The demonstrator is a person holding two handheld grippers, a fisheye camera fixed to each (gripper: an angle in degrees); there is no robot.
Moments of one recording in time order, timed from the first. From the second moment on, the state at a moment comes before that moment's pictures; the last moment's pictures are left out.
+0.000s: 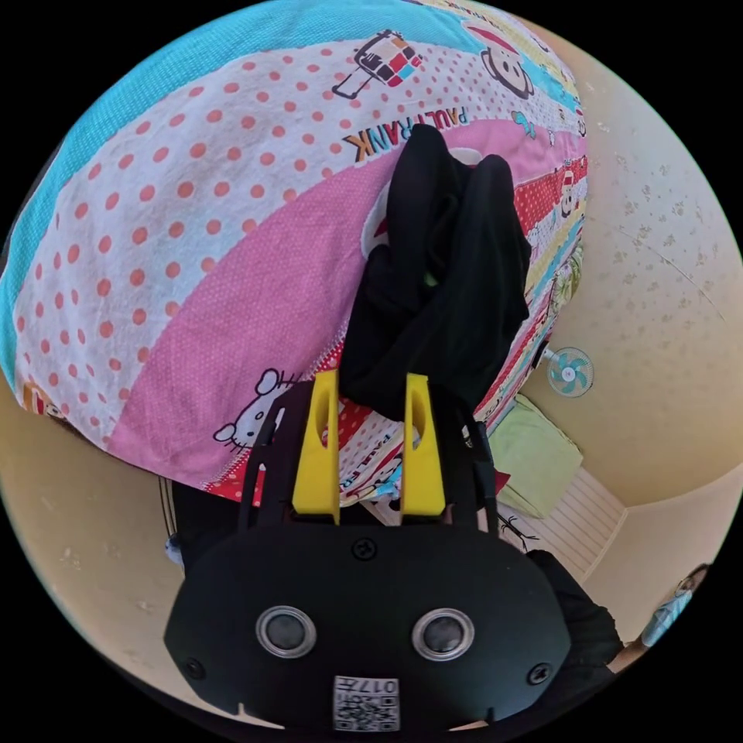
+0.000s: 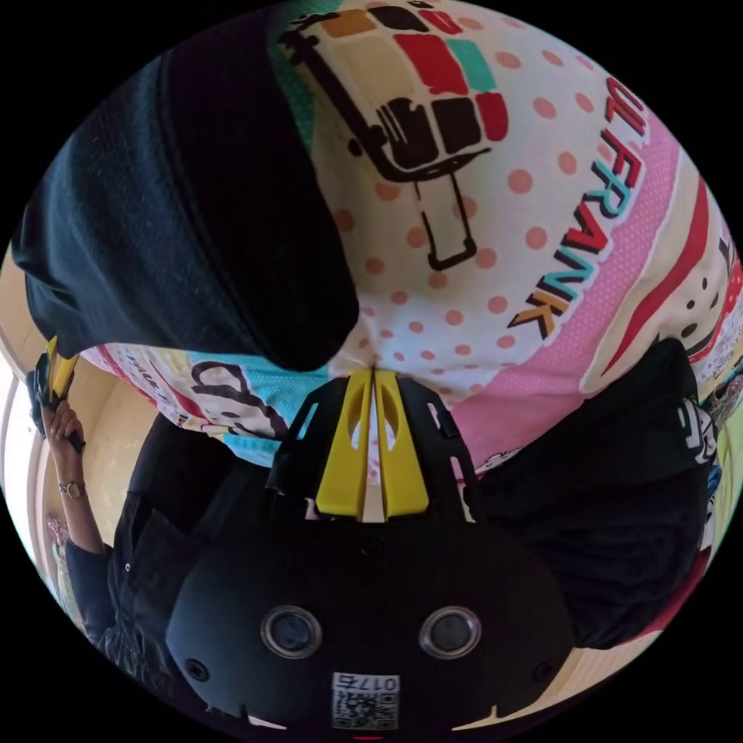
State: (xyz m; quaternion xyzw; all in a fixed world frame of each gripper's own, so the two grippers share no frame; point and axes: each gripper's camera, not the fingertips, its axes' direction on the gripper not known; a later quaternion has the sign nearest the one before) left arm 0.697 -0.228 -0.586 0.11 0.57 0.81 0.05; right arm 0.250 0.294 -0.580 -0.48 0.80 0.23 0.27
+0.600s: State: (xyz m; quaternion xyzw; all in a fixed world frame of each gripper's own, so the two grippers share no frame) left arm 0.639 -0.234 -0.520 0.30 0.57 0.76 -0.08; right arm 0.176 0.321 -0.644 -0.30 0.83 0.16 0.44
